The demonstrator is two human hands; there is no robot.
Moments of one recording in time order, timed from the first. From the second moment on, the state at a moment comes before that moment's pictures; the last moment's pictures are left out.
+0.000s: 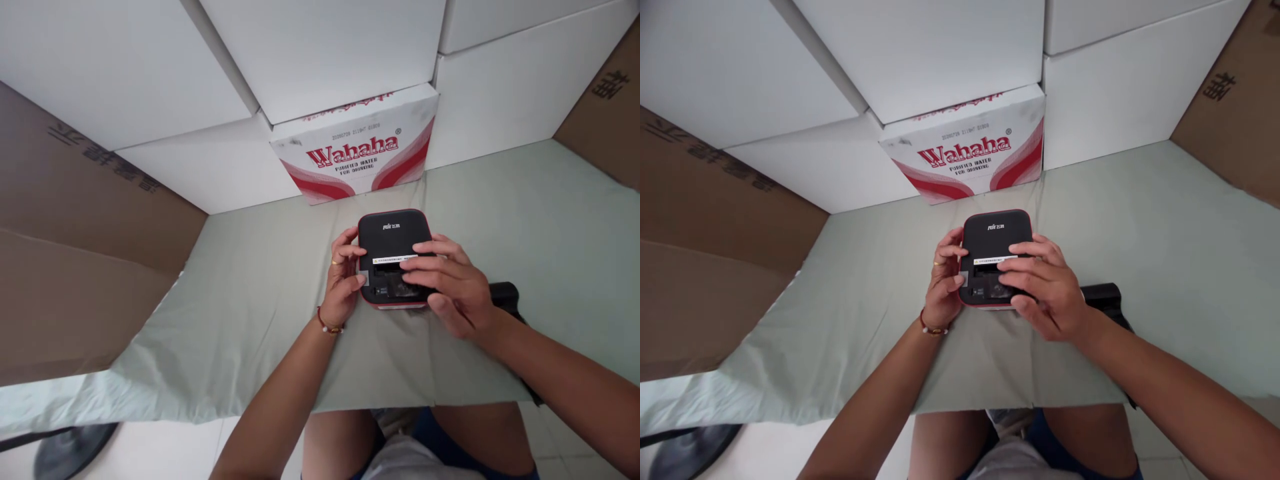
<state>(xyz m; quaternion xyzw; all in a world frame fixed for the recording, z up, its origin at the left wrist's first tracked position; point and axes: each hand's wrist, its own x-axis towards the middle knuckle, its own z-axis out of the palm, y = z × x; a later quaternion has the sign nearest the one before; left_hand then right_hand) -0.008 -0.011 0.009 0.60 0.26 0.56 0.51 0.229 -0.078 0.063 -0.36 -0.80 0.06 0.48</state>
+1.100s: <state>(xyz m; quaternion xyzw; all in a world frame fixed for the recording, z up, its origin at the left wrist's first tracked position) 0.006 -0.003 0.004 0.47 0.22 0.52 0.67 0.226 -0.003 0.146 -0.52 -0.84 0.13 0.03</state>
